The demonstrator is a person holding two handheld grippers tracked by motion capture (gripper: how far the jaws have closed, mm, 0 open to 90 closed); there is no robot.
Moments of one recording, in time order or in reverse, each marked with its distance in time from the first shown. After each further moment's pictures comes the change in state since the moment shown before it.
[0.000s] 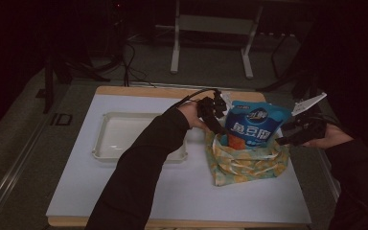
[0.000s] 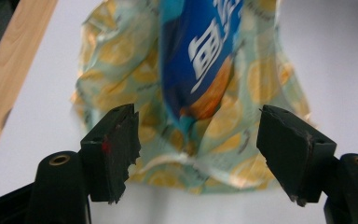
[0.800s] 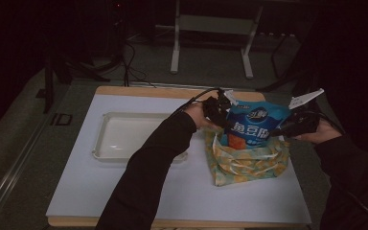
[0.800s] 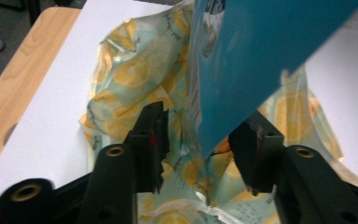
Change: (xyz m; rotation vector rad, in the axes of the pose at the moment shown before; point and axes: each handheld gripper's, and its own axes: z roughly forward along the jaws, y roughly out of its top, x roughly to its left) left arm 0.012 0.005 0.024 -0.071 0.022 -0.068; right arm -0.017 0.009 0.013 -0.129 0.056 0.011
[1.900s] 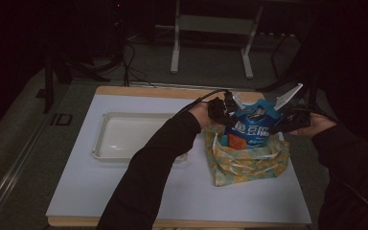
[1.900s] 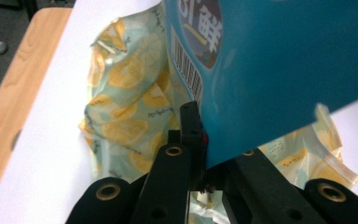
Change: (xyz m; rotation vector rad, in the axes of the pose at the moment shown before) left arm -0.013 0.018 -0.002 0.069 0.044 0.085; right arm 0.015 0.037 0.009 0.280 -0.021 -0.115
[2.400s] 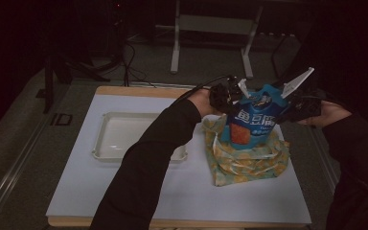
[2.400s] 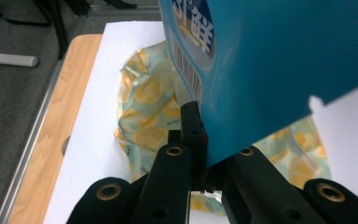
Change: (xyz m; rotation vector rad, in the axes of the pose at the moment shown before) left arm -0.007 0.031 -0.054 0.005 0.065 0.059; right arm 0.016 0.026 -0.054 -0.013 -0.057 -0.036
